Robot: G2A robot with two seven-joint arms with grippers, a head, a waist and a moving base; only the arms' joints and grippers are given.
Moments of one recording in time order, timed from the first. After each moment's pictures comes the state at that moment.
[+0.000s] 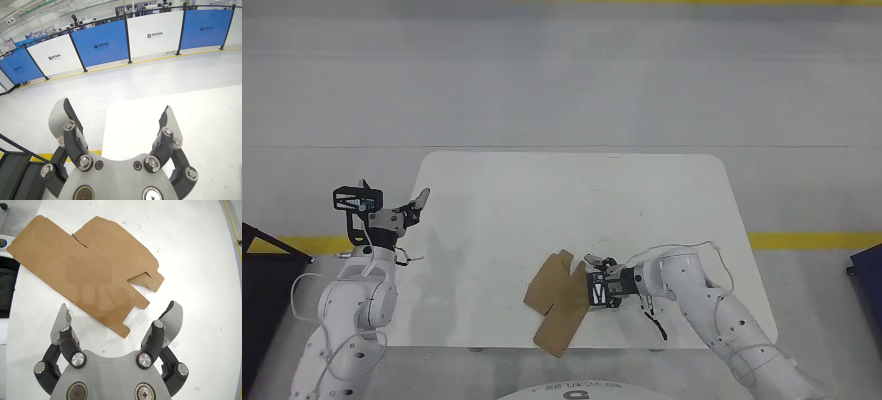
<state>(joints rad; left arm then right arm) 1.73 -1.15 -1.60 -1.80 1.33 0.00 0.00 -1.46 -1.08 1.09 -1.53 -1.92 -1.01 -0.06</state>
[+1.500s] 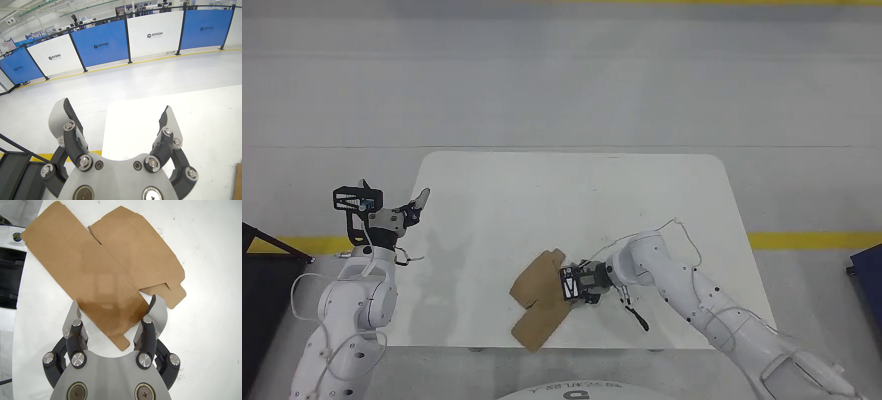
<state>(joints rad) 1.73 -1.15 -1.60 -1.80 1.33 0.00 0.00 -1.21 -1.10 0.79 -1.42 -1.49 -1.01 0.32</state>
